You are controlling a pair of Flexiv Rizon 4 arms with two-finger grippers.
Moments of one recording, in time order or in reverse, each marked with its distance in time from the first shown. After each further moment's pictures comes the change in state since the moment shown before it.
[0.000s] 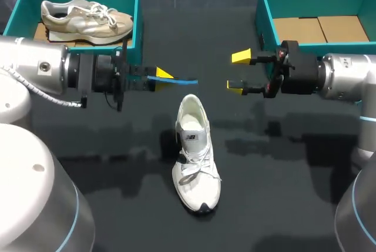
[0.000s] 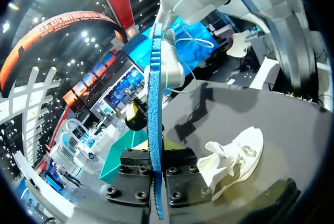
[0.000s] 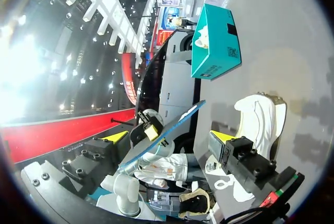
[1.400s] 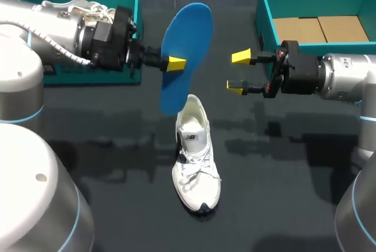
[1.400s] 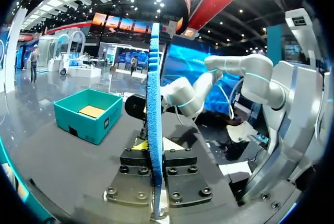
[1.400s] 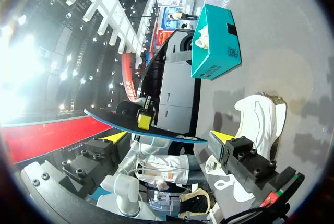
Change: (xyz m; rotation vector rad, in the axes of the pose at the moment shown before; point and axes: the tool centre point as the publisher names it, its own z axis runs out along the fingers) left arm -0.030 -0.013 0.020 0.001 0.085 -0.930; right arm 0.000 0.000 0.000 -0.001 0.000 0.000
